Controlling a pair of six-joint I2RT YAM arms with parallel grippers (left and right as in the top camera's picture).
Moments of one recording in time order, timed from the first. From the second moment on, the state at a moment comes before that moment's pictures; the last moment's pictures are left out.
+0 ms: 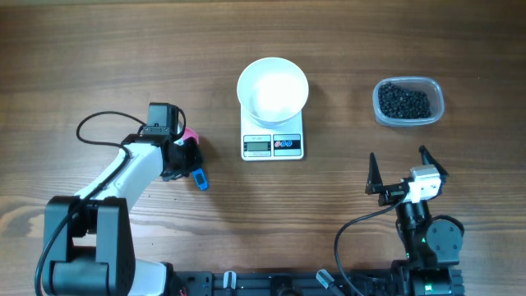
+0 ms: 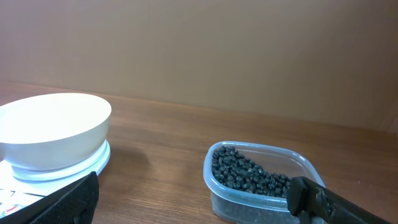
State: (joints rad) left arm -0.06 1.62 0.78 -0.52 0.17 -0.49; right arm 0.03 0.01 0.01 0.00 -0.08 -0.10
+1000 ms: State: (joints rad) left arm -0.06 1.15 0.78 -0.65 0.34 -0.50; right arm 0.03 0.01 0.01 0.00 -0.08 -0.10
